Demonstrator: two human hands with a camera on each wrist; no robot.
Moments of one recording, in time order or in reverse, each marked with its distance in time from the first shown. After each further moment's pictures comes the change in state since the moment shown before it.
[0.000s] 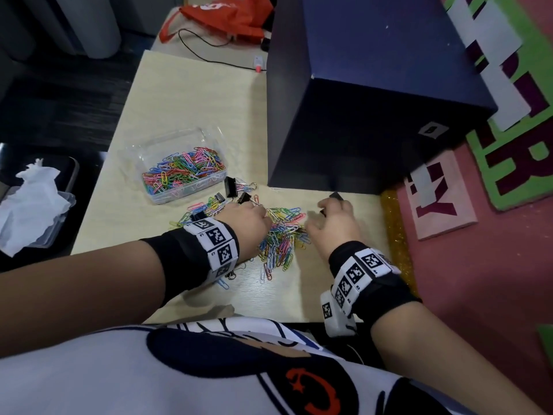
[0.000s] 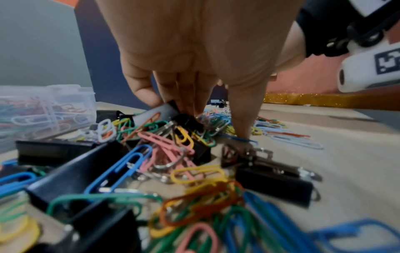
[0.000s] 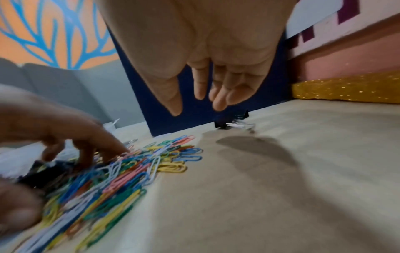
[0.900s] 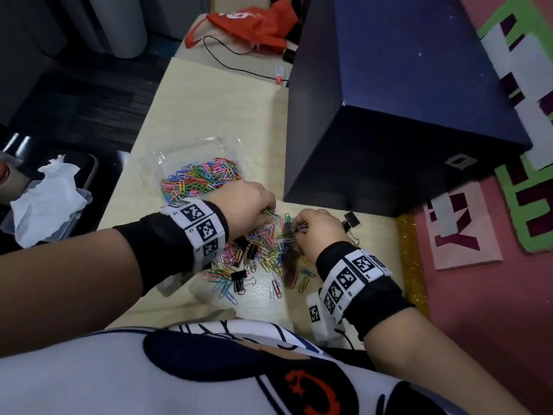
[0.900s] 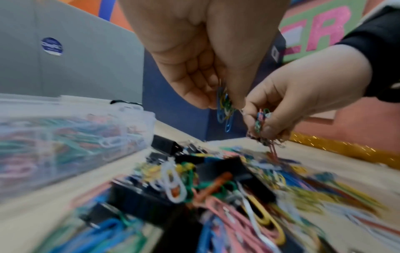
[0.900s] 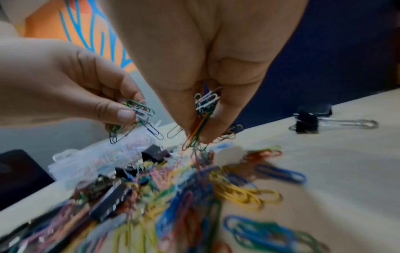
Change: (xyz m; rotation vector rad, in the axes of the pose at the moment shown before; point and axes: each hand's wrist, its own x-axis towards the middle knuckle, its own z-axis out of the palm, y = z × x) left_hand 0.000 -0.055 -0.034 -0.327 0.194 -0.072; right_hand 0.017 -0.051 0.005 -0.115 -0.195 -0.191
